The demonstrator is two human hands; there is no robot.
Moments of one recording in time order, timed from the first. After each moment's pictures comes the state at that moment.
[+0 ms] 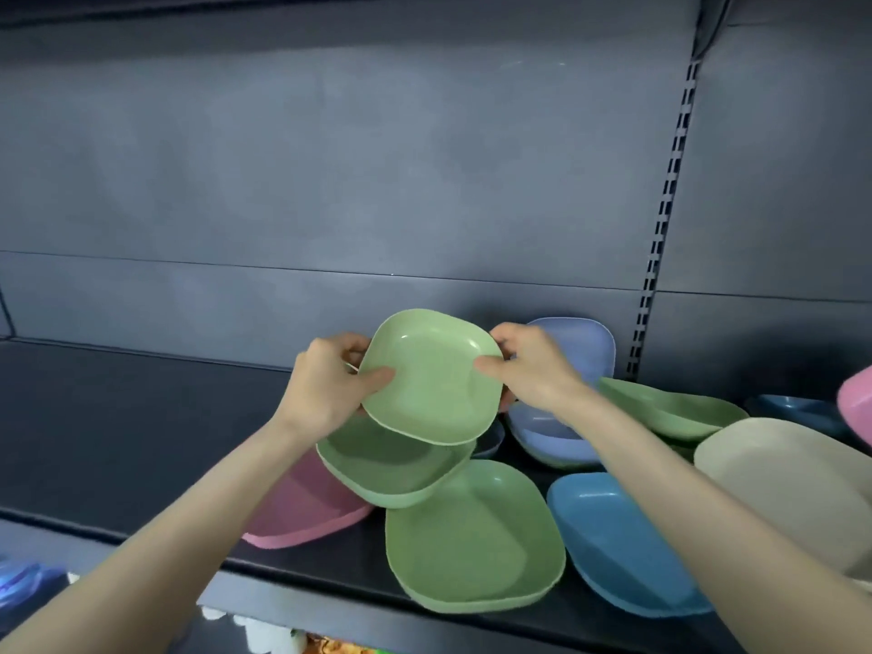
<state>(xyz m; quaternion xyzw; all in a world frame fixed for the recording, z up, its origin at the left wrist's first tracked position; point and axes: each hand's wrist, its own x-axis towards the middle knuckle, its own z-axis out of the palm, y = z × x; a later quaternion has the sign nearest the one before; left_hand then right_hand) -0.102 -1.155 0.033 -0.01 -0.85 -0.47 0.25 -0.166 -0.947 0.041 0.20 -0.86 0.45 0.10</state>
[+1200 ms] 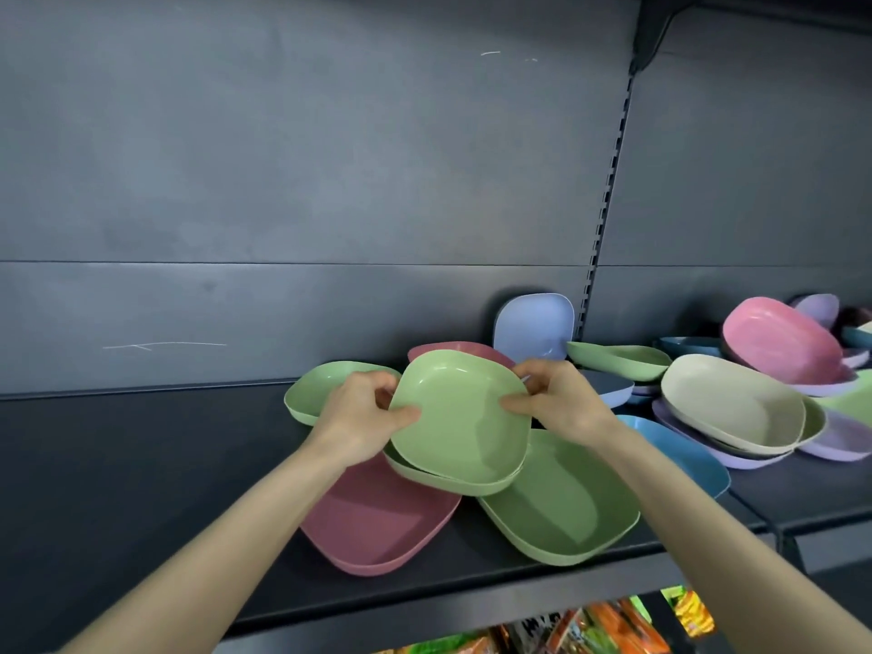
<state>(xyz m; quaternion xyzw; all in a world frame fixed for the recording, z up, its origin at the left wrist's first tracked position) -0.142 -1.225 -0.003 -0.17 -0.86 -0.47 0.06 -0.106 -0.999 0.008 -0.02 -0.90 0.42 0.14</state>
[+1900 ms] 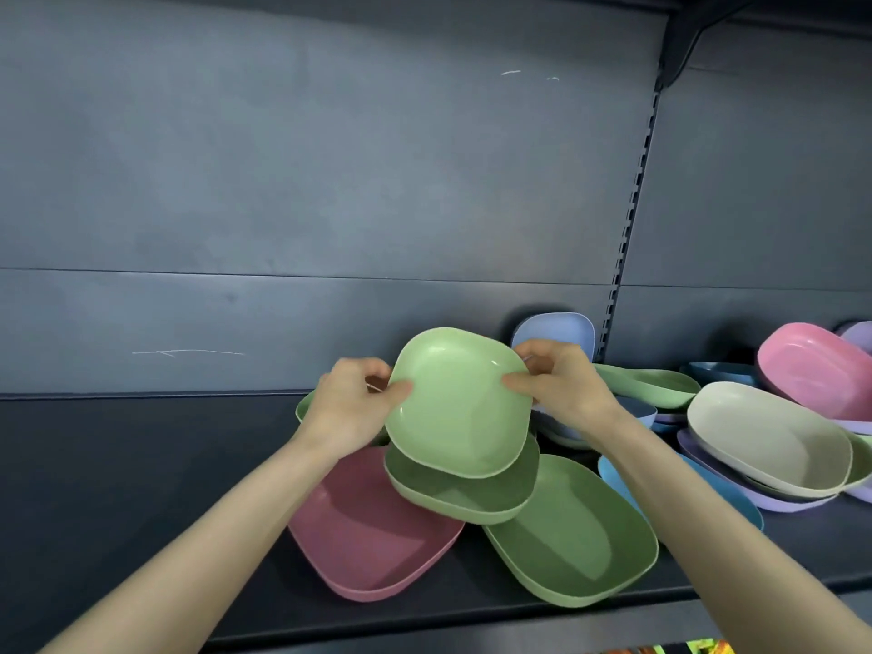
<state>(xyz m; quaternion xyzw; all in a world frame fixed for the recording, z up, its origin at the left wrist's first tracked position) -0.145 -1.229 0.018 -0.13 -0.84 -0.50 0.14 -0.124 -1.006 0.037 0.03 -0.84 0.51 0.16</state>
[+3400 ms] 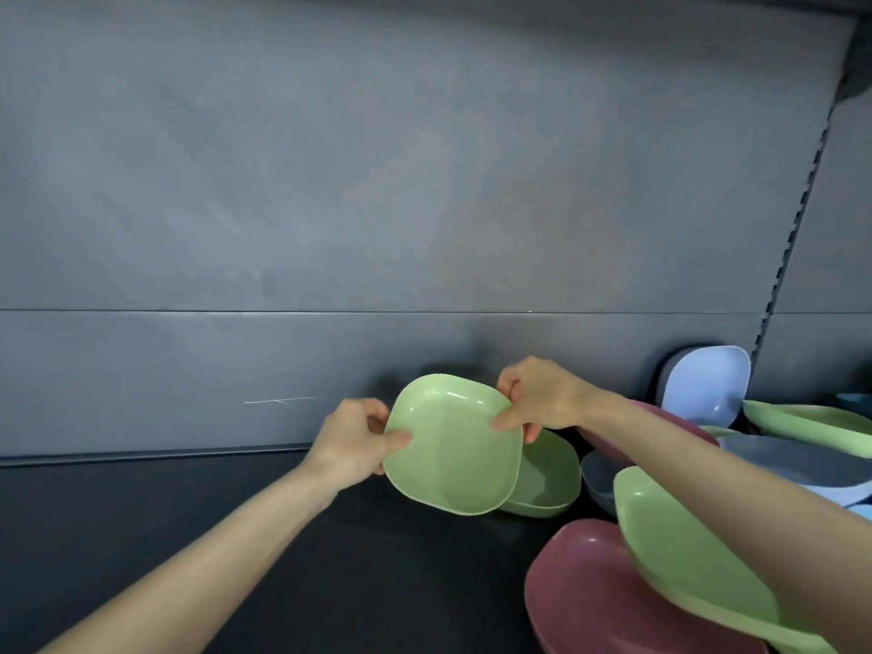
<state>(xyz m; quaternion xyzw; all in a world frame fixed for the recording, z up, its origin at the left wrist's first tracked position) -0.261 -1.410 -0.003 -0.11 -0.85 -0.51 0.03 -0.253 -1.185 0.054 0.05 -0.97 0.25 0.00</state>
